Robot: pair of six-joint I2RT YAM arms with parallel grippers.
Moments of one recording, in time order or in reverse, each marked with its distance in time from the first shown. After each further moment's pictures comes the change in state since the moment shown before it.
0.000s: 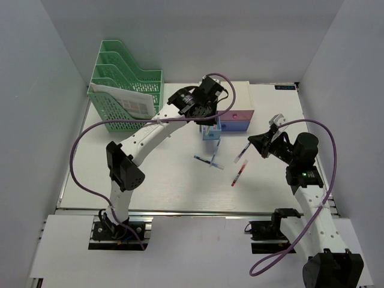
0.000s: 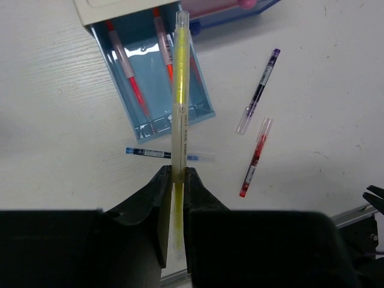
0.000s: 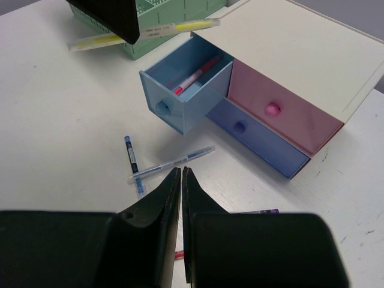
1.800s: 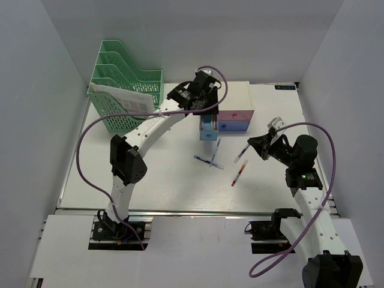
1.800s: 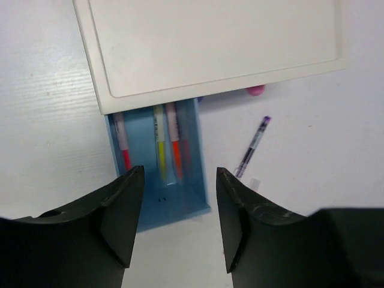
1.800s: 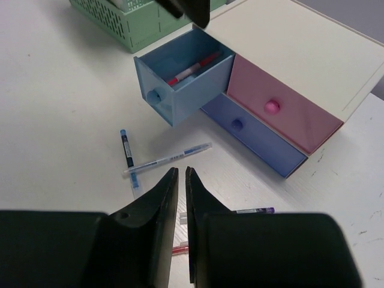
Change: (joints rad) left arm 0.110 0.098 -0.023 0.209 0.043 -0.055; right arm 0.000 -0.024 -0.031 0.003 -0.002 -0.044
